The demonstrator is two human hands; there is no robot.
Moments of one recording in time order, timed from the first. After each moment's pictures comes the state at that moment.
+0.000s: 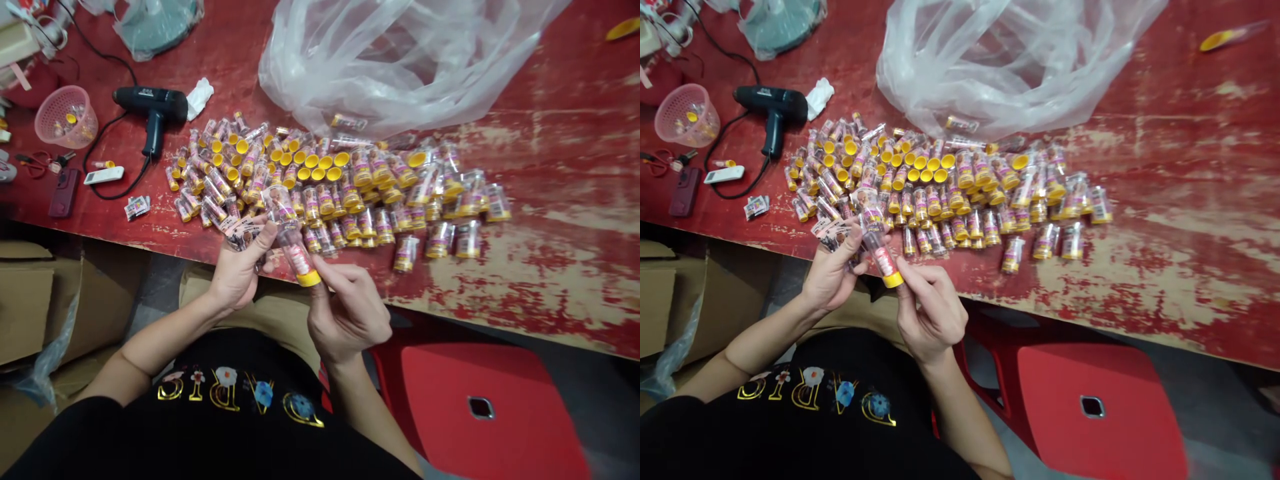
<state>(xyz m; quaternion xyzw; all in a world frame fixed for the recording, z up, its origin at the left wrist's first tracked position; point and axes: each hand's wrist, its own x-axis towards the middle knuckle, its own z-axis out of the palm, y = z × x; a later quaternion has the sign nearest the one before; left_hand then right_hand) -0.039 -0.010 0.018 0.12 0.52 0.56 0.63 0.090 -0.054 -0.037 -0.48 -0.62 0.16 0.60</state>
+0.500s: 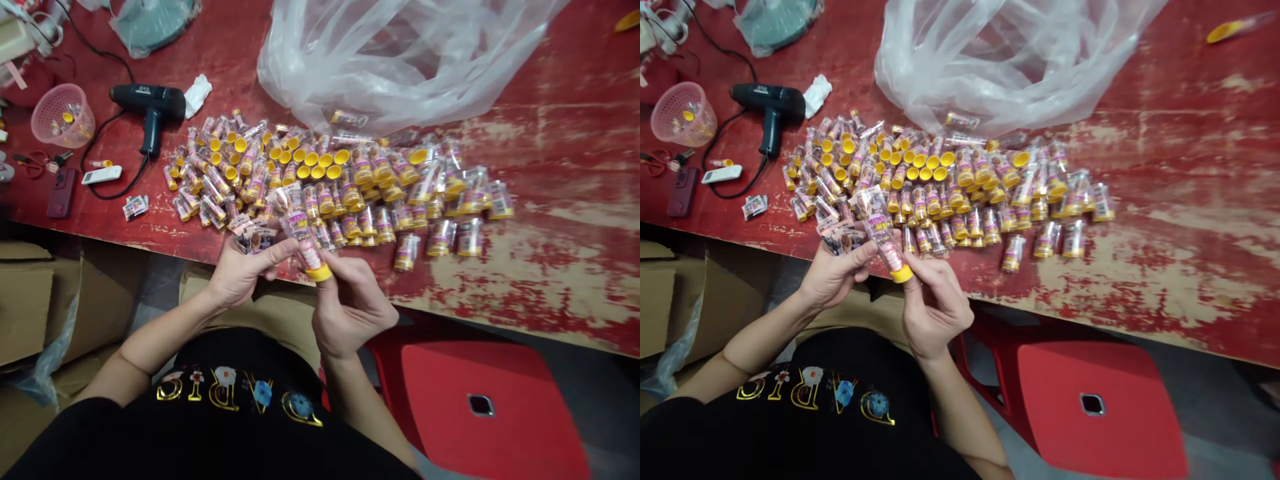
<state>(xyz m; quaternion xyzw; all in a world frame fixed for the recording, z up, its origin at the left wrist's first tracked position) -0.044 -0.012 0.018 0.18 0.51 0.49 0.68 0.081 -0.050 -0.047 -0.51 -0.47 0.29 0.66</state>
